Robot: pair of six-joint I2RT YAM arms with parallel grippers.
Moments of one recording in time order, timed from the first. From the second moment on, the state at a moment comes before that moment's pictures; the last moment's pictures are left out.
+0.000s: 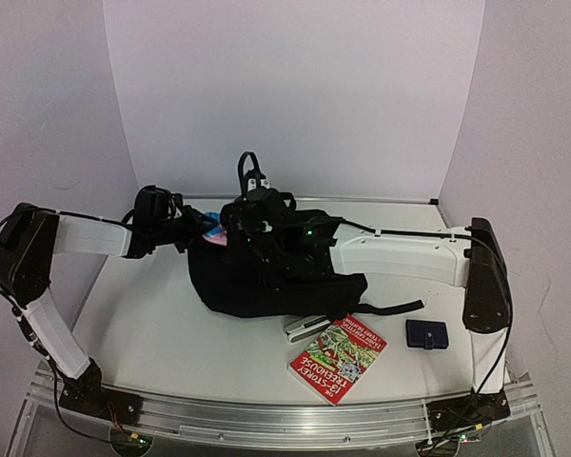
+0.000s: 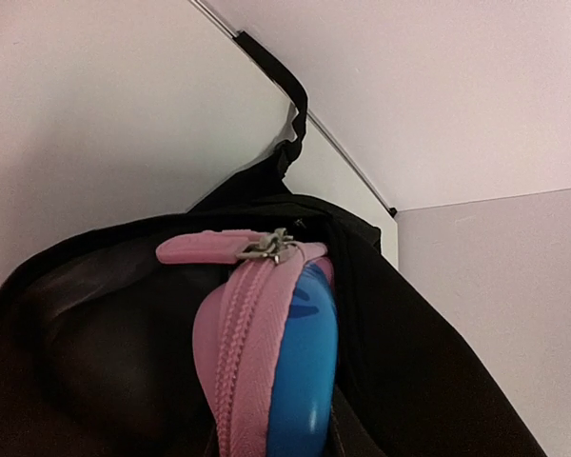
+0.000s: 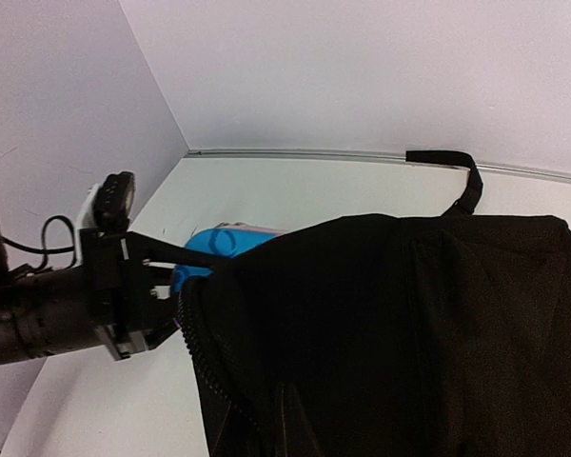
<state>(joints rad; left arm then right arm) -0.37 1.65 0.92 0.29 0.33 -1.04 1.14 2.06 1.80 -0.17 0.61 0.54</state>
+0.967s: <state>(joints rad) -0.55 1.99 1.16 0.35 0.19 -0.88 1.13 1.99 1.69 -0.16 0.63 0.61</state>
